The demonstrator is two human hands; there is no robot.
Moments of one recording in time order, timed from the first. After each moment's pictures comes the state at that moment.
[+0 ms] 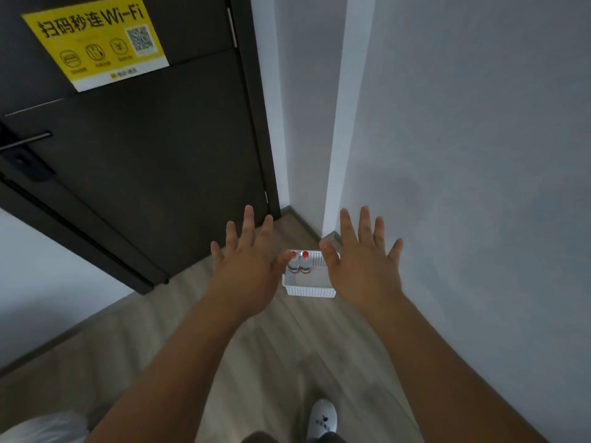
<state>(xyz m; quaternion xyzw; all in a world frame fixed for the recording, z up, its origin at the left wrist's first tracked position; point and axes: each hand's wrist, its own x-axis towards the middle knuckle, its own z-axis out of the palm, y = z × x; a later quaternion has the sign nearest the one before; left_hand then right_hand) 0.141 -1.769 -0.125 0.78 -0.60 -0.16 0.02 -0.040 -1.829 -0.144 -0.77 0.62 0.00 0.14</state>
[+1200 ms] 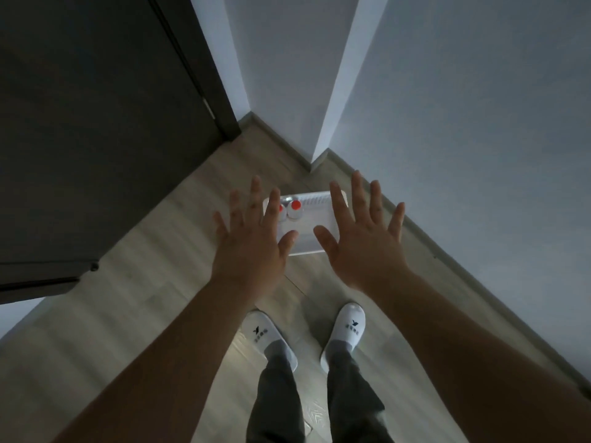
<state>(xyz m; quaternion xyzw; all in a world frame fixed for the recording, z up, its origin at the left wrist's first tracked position) 0.256 -2.090 -0.482 0.68 -0.70 -0.18 -0.12 0.068 -2.106 -0.489 -0.74 0.64 0.11 0.17</state>
